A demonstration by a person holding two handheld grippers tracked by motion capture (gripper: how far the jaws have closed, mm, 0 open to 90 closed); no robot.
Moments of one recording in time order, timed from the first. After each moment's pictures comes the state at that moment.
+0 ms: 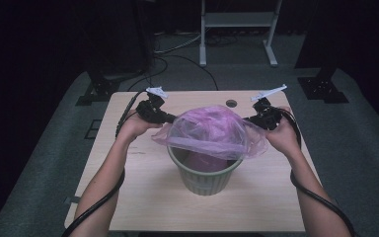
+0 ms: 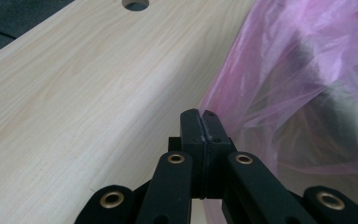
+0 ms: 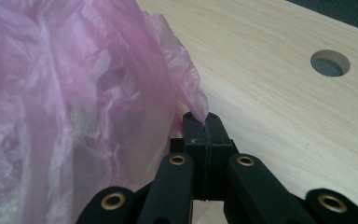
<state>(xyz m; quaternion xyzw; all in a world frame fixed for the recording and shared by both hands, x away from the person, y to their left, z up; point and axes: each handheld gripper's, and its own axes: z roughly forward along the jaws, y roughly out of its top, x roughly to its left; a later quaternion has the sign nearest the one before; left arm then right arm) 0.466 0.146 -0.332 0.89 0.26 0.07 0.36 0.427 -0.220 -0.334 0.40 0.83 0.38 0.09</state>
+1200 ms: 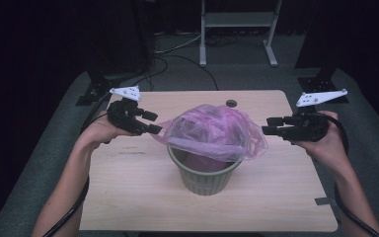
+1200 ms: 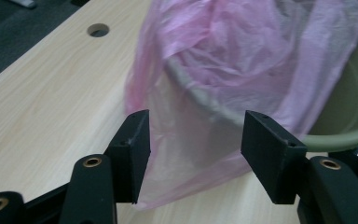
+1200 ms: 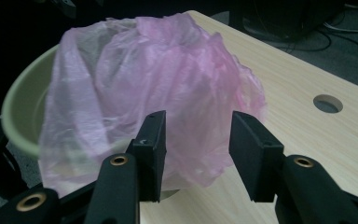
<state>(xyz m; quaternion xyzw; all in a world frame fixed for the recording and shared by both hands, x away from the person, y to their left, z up) 0.400 0.196 -0.270 0.89 0.17 0.04 0.42 0.342 -0.285 -0.275 0.31 0.82 0.48 0.09</state>
